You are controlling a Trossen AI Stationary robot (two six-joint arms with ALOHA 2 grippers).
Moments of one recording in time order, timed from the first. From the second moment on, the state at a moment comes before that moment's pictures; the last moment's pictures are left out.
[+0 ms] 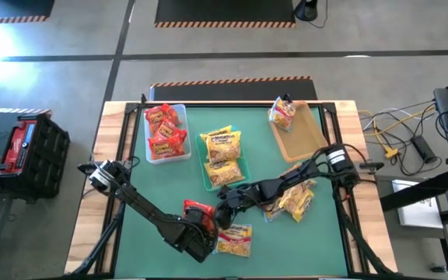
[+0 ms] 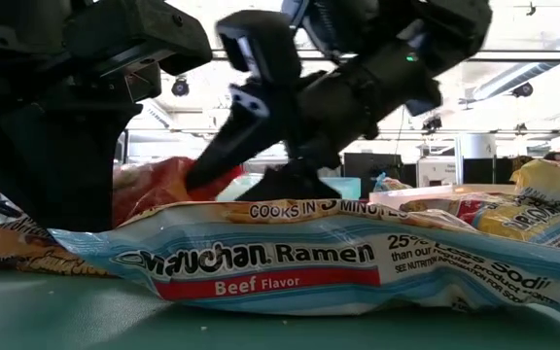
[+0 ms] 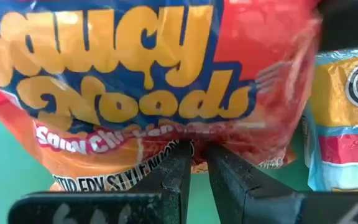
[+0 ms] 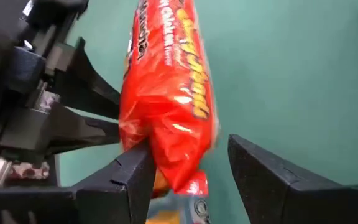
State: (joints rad) left arm -0.63 2.07 1.37 -0.77 -0.31 -1.87; right arm 0.25 2.07 1.16 0.35 -0.04 0.93
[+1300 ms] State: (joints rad) left arm -0.74 2.11 1.37 -0.77 -0.30 -2.01; right arm 0.16 2.05 1.34 0.10 -0.29 0.76
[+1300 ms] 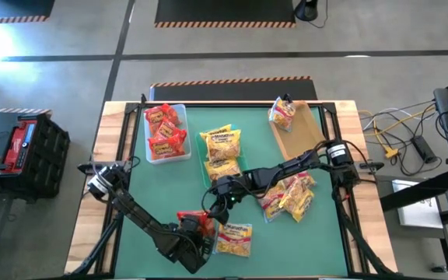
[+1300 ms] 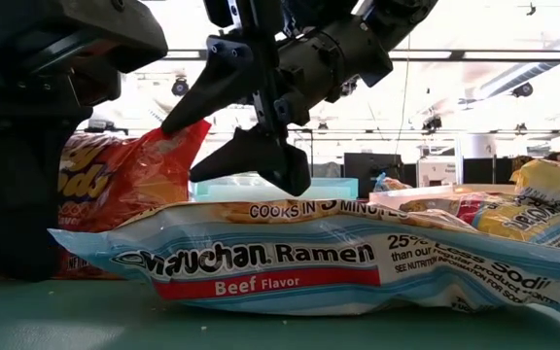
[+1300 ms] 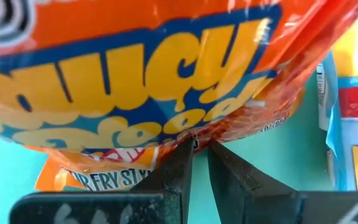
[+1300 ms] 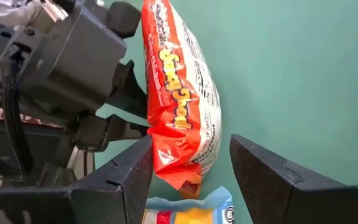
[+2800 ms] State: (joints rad) left arm -0.72 2.11 1.37 -0.77 -0.29 -2.03; right arm 0.20 2.13 1.34 0.25 -0.23 0.77
